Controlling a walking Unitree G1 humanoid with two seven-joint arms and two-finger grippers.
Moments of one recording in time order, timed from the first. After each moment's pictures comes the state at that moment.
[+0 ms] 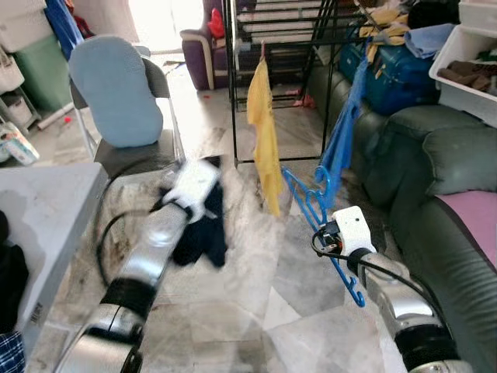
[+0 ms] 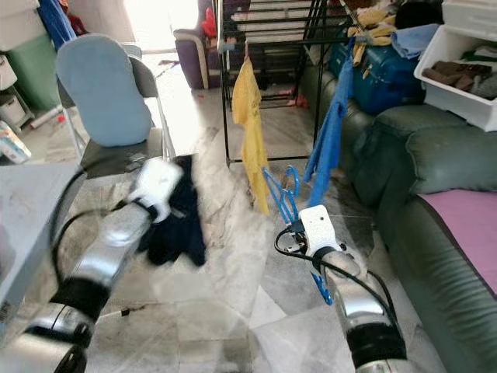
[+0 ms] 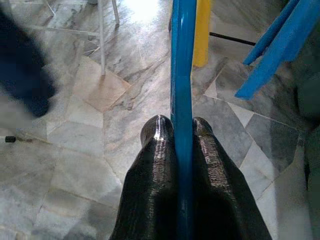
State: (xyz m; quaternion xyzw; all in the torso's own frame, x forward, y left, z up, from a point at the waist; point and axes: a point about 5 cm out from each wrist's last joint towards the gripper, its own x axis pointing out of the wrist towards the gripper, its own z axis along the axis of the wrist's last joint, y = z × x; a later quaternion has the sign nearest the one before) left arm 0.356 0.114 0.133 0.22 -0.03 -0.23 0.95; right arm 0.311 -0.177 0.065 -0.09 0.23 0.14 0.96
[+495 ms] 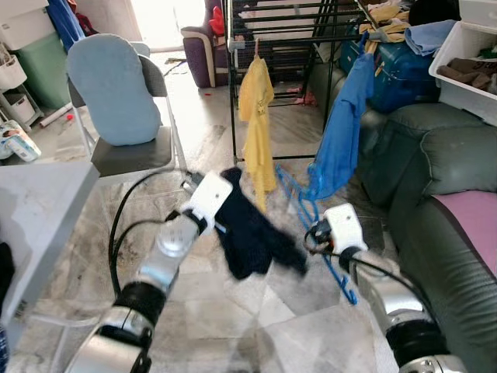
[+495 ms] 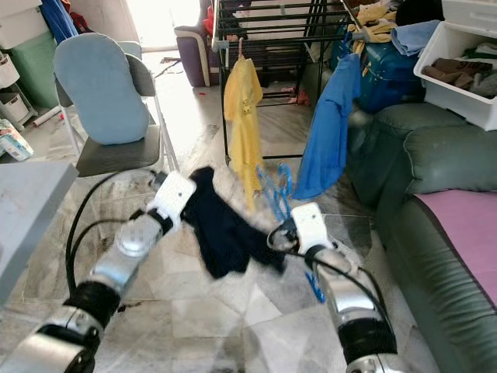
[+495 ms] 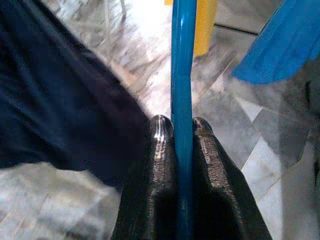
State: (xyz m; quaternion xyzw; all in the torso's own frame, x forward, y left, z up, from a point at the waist) left arm 0.346 0.111 0.100 0.21 0.00 -0.21 0.95; right arm 0.308 -0.163 0.056 -0.08 0.25 0.15 0.95
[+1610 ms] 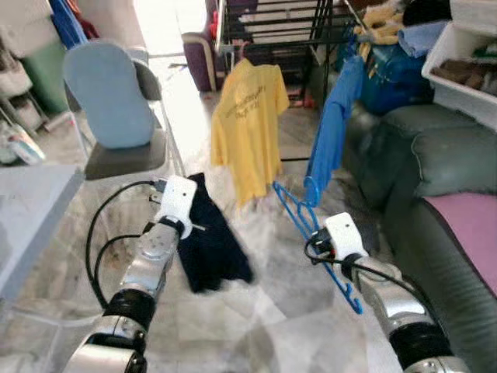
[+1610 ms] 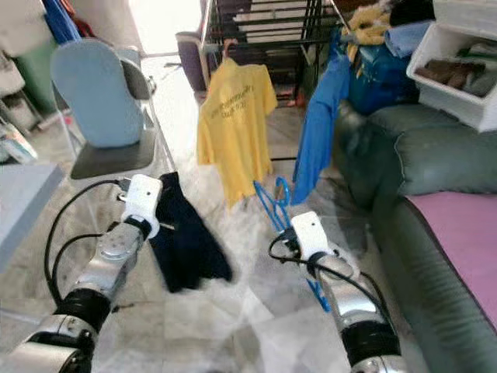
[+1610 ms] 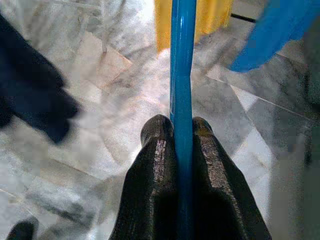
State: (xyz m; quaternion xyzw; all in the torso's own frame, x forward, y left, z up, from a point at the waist) left arm 0.345 0.143 0.090 0.11 0.04 -0.12 0.99; right arm 0.305 -0.170 0.049 -0.10 0.27 0.15 0.95
